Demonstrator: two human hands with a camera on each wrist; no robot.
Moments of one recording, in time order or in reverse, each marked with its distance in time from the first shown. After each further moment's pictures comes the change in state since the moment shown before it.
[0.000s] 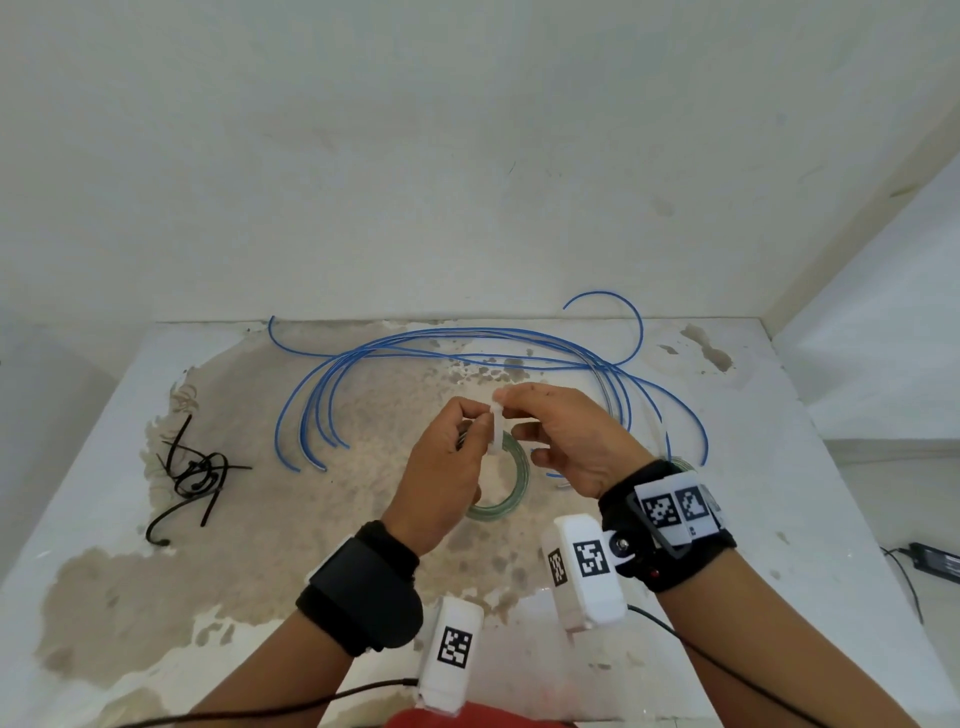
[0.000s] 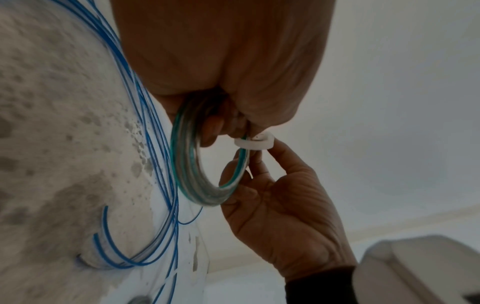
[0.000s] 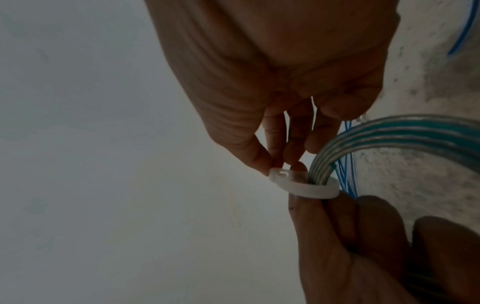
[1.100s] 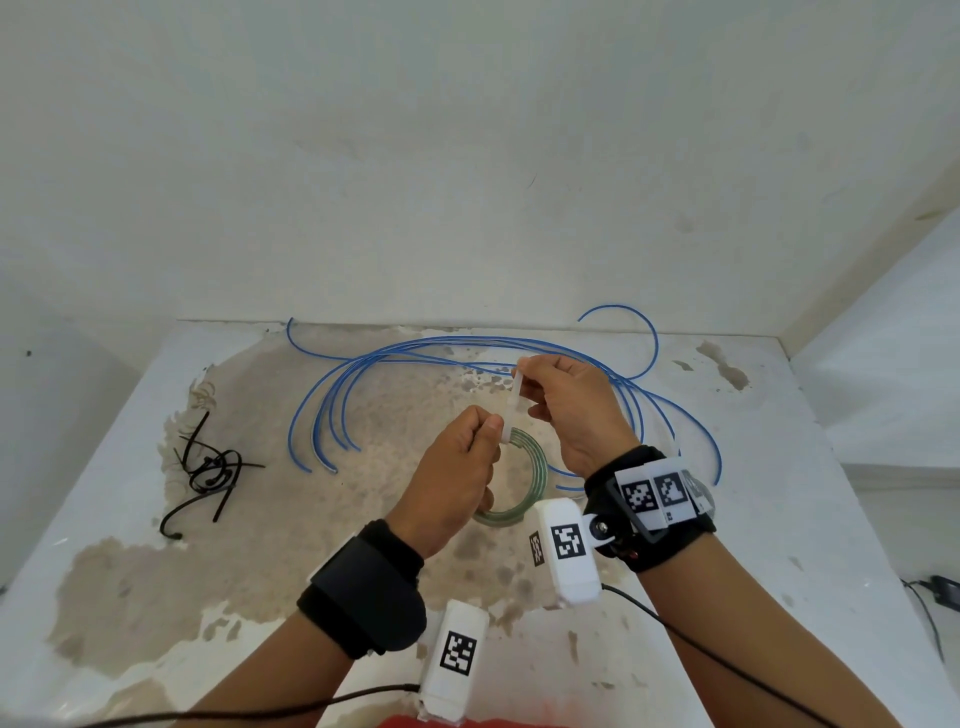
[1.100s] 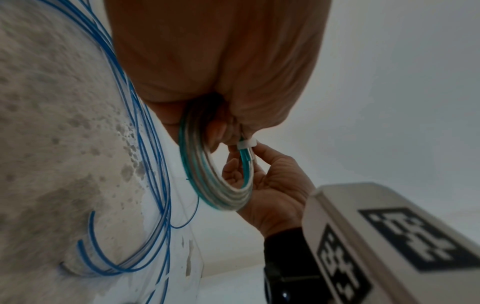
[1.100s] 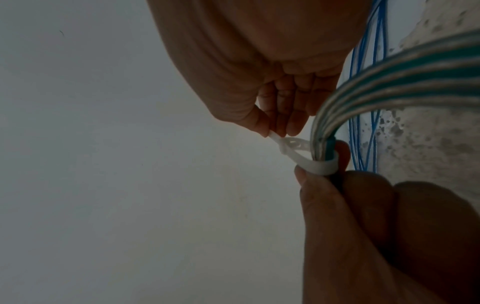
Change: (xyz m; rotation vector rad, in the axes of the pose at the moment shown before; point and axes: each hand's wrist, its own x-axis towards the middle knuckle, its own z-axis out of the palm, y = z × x) left_hand 0.000 0.015 -0.004 -0.048 -0.051 -0.110; right_hand 0.032 -0.009 0.010 0.100 0.209 -0.207
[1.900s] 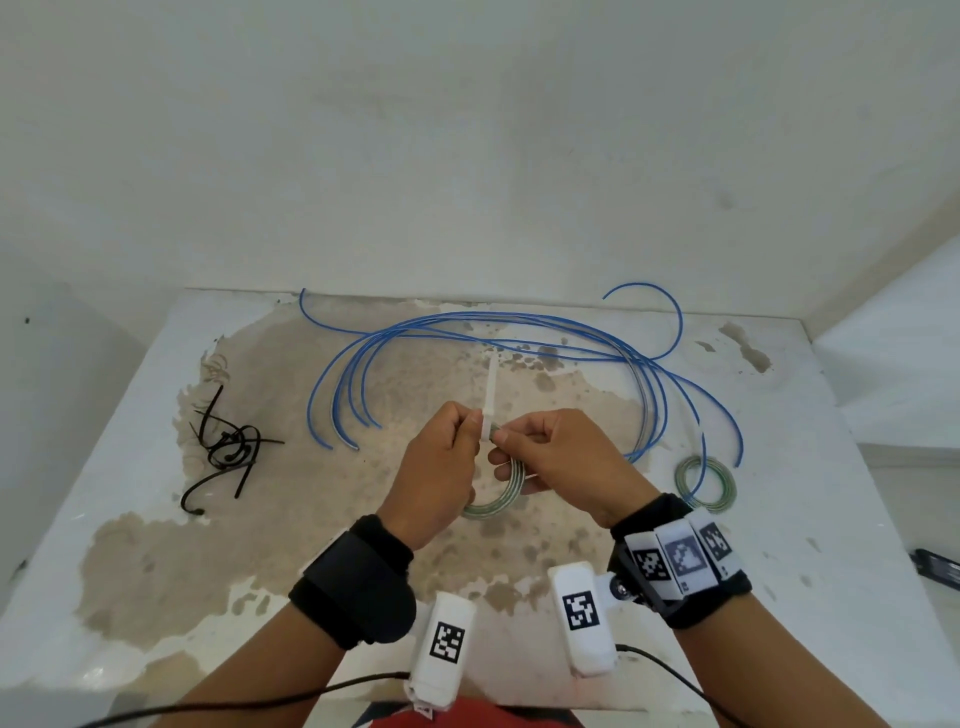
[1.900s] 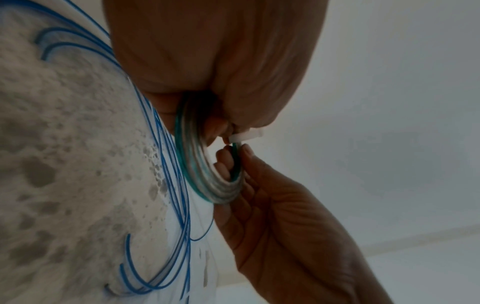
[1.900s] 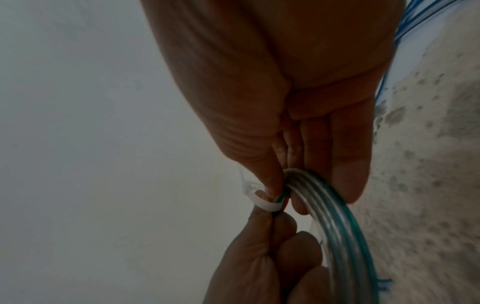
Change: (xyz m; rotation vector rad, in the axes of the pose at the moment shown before) left_hand -0.001 -0.028 -0.052 0.082 0.106 -0.037; right_hand -0.046 0.029 0.023 -0.402 -0.345 0.089
